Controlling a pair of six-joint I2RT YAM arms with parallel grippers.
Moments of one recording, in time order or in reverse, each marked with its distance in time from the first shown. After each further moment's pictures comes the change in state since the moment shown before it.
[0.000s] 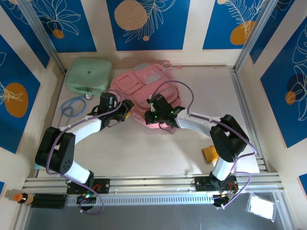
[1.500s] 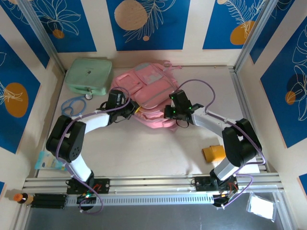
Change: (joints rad) left arm -0.040 0.183 0.118 0.063 0.043 -0.019; right arm -0.258 -0.125 -0.112 -0.085 0.012 0.019
